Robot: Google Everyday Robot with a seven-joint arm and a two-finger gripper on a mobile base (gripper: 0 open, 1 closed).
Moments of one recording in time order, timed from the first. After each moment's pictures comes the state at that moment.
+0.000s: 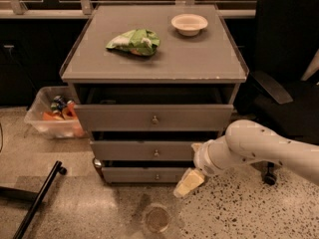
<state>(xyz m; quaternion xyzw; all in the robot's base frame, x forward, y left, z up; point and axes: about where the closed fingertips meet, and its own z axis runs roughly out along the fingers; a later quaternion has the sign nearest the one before) 0.484 -0.101 0.607 -0.50 0.81 0.18 0.24</state>
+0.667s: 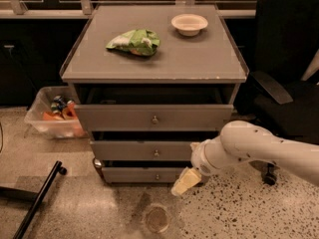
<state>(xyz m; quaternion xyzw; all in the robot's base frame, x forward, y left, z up) 0.491 -0.100 0.600 -0.49 0.82 0.16 0.23</state>
